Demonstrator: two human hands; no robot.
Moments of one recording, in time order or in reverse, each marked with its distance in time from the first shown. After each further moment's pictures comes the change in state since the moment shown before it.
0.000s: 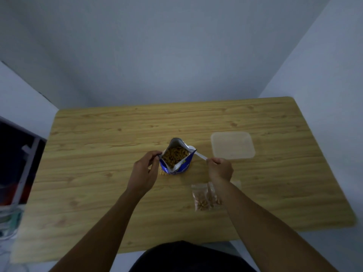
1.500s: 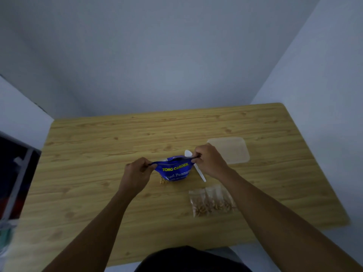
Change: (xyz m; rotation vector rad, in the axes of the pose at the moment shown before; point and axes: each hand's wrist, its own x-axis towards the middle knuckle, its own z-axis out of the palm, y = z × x) left_hand 0.019 -0.015 -0.014 0.093 0.005 0.013; right_hand 0.012 -0.060 -0.018 -0.504 -0.439 -0.874
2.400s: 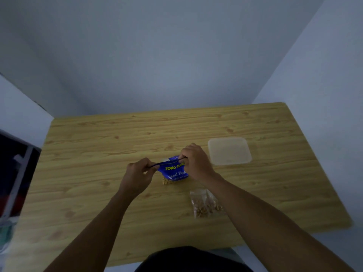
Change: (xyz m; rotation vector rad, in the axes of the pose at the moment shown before) left_hand 0.000 0.002 -0.004 0.003 -0.046 0.108; right_hand 0.002 -0.041 0.029 -0.061 0.119 -0.162
